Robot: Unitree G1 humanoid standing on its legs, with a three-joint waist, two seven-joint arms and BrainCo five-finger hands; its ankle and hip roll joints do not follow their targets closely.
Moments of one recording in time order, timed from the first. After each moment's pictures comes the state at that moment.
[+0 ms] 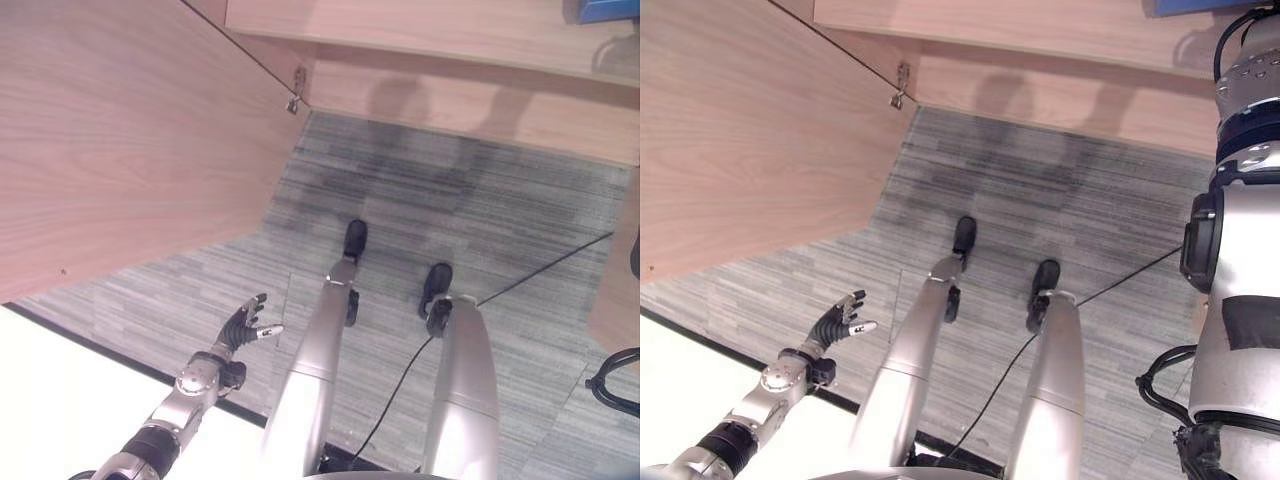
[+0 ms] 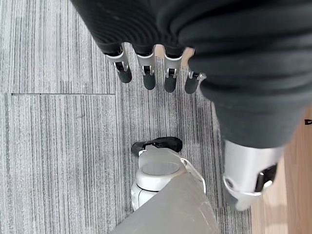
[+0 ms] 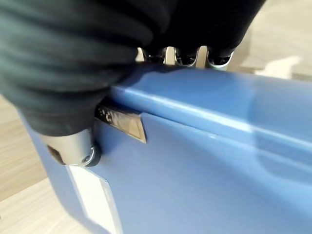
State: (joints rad) left arm -0.11 0.55 -0.48 0.53 -0.49 -0.24 0.00; right arm -1.65 -0.79 0.19 1.37 1.31 -0.35 -0.44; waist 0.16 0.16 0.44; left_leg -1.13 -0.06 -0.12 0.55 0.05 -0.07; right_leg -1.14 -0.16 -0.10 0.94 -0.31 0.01
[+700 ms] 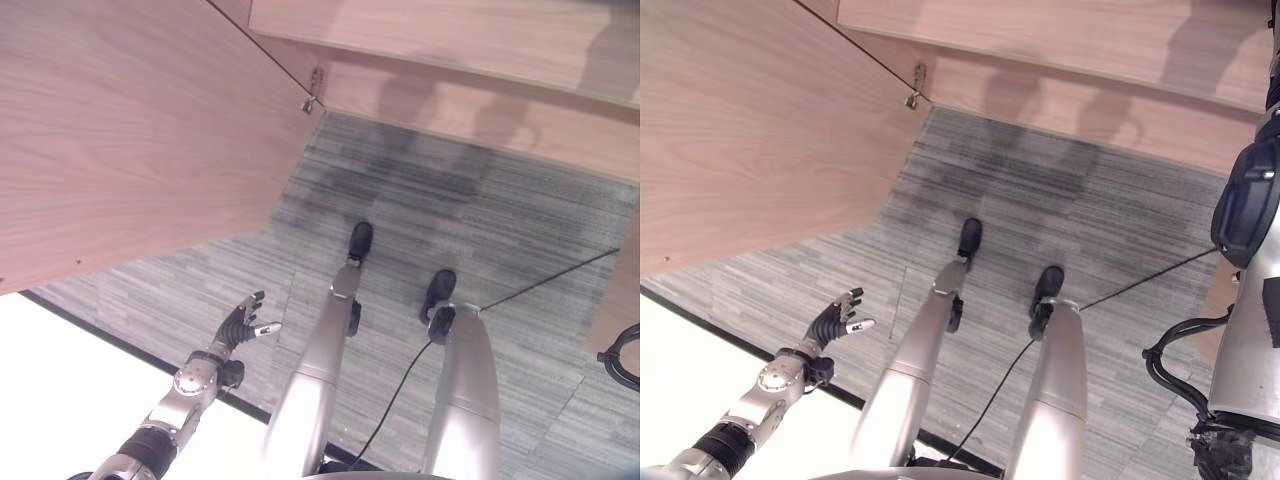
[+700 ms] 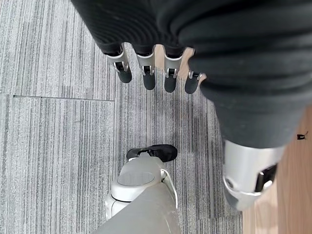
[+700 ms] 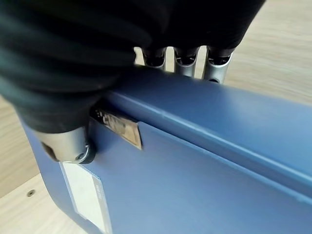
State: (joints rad) left arm -0.11 0.56 -0.47 0.51 -0.49 -0.24 0.00; right arm -1.86 -0.83 0.24 1.42 1.36 -0.36 -0.54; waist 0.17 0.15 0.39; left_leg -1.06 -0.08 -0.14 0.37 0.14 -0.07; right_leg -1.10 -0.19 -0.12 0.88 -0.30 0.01
